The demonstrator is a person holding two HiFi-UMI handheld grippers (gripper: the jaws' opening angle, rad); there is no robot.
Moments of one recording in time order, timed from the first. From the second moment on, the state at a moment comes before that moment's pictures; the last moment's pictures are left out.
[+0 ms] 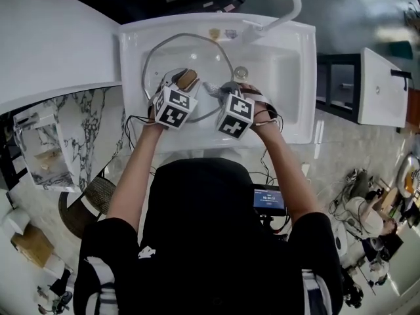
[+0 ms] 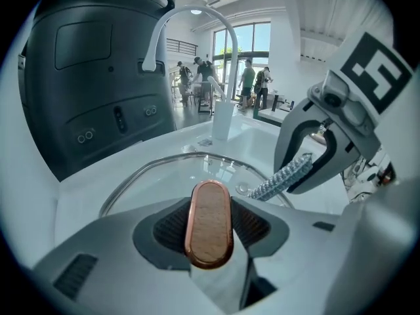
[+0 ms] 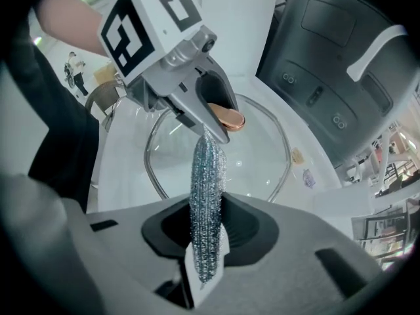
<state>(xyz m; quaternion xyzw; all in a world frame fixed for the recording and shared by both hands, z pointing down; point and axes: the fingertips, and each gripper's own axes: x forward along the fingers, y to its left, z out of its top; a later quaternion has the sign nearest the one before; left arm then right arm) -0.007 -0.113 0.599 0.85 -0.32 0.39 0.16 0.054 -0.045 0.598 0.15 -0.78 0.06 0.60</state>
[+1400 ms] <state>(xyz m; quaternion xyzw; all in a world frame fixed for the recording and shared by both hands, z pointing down) -0.040 -0.111 0.355 0.90 -0.37 0.22 0.11 0.038 -0.121 0.344 0.44 -0.85 0.06 0.28</state>
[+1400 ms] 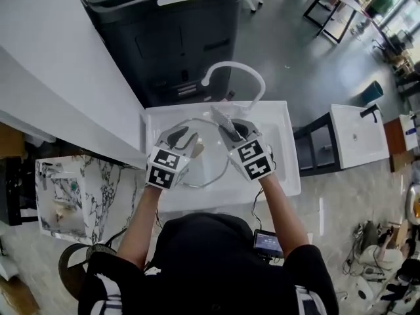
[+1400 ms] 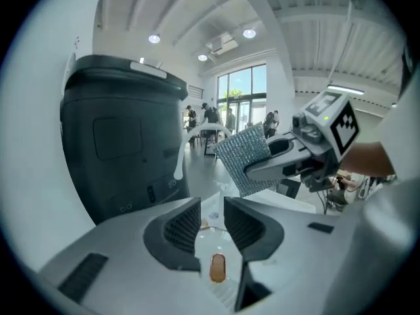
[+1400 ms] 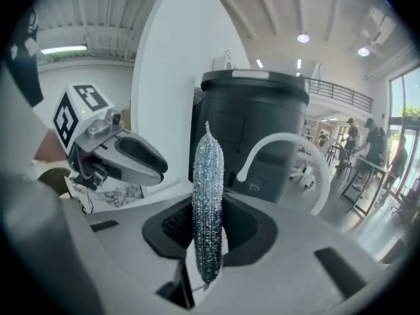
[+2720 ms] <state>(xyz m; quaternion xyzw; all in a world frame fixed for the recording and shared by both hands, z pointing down) -0.047 -0.109 0.142 0.90 -0.42 0.06 -0.09 0.030 -0.114 0.165 0.50 -0.86 -0.04 0.09</state>
